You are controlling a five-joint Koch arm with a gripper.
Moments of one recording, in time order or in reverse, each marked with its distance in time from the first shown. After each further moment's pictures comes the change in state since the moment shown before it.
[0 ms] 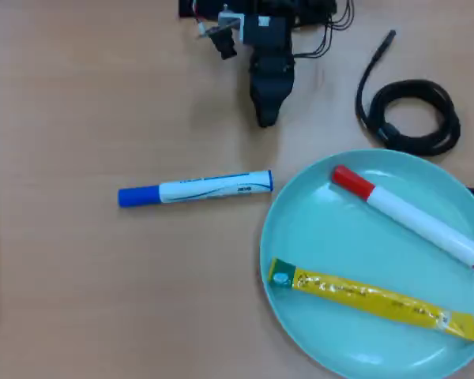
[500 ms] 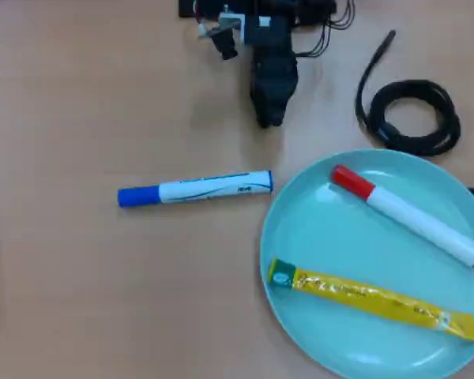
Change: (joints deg) arm -0.3 0.0 0.0 0.0 -5.4
